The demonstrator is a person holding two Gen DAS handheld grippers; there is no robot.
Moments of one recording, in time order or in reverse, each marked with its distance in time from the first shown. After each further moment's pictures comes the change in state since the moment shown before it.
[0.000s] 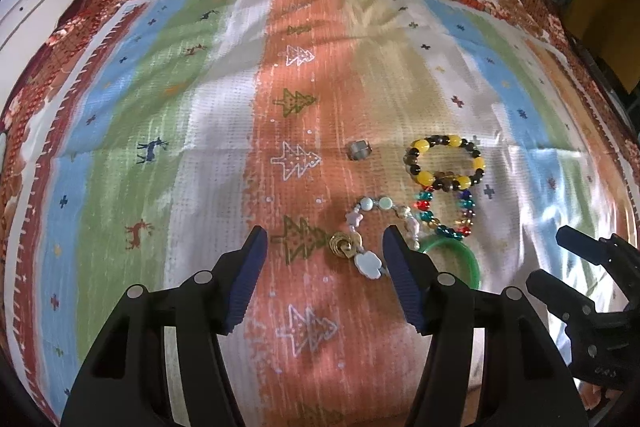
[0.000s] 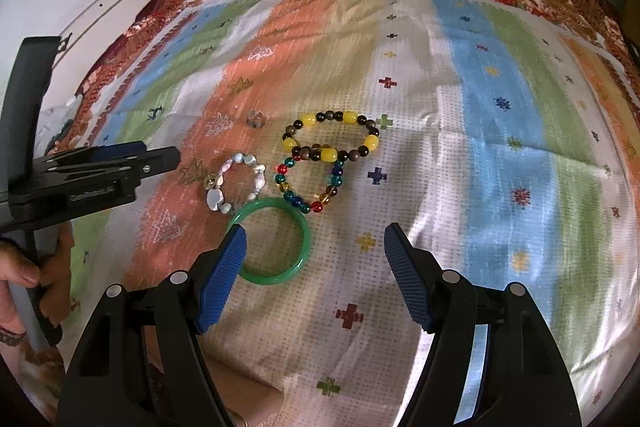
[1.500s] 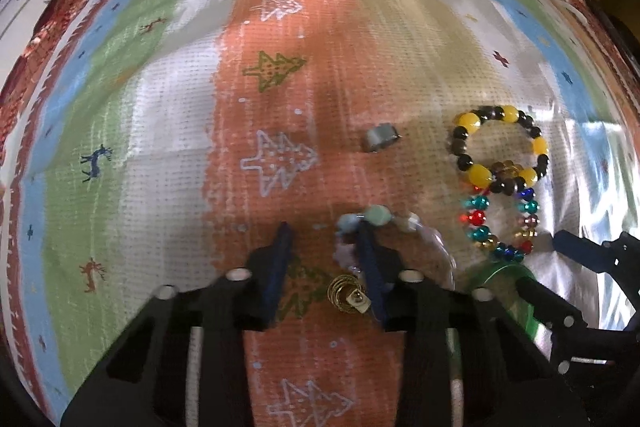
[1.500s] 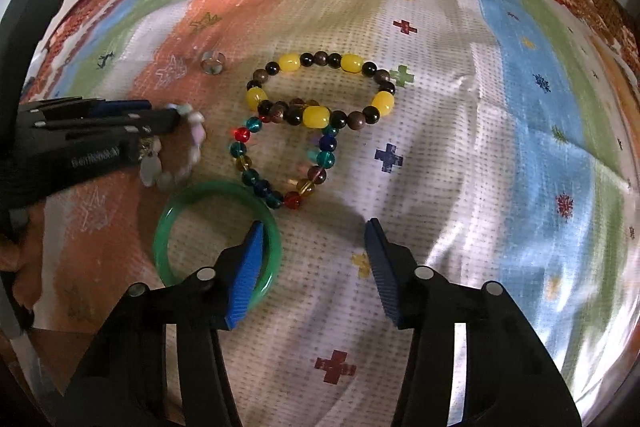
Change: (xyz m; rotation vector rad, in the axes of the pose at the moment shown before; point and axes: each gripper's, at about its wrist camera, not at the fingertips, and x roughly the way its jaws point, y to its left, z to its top) left arm 0.077 -0.003 0.016 0.063 0.112 0.049; right arm 0.075 0.000 0.002 -0.070 0.147 -0.103
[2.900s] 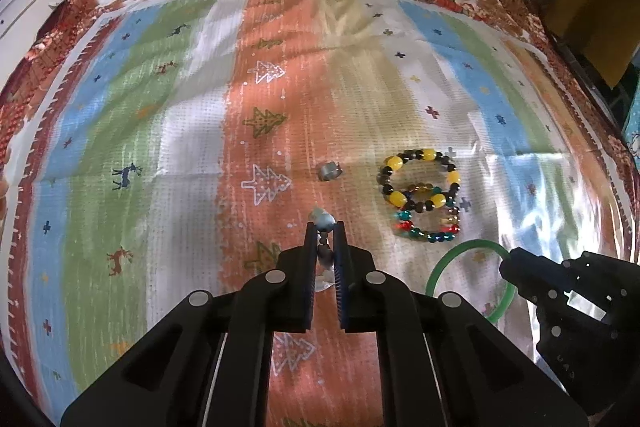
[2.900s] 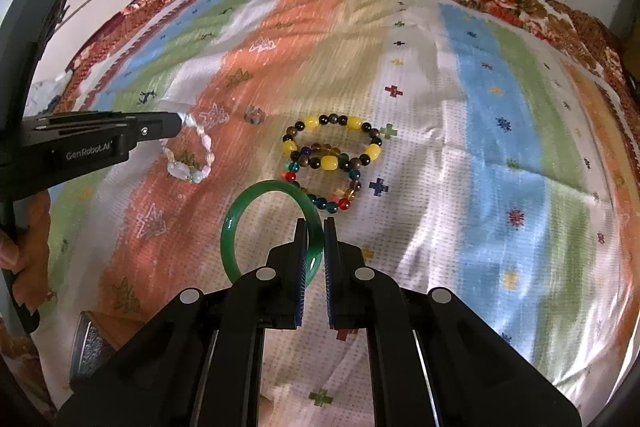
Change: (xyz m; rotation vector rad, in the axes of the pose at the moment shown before) left arm -0.081 -0.003 -0.011 -0.024 -0.136 -0.126; right arm -0.072 0.010 -0.006 -0.004 -0.147 0.018
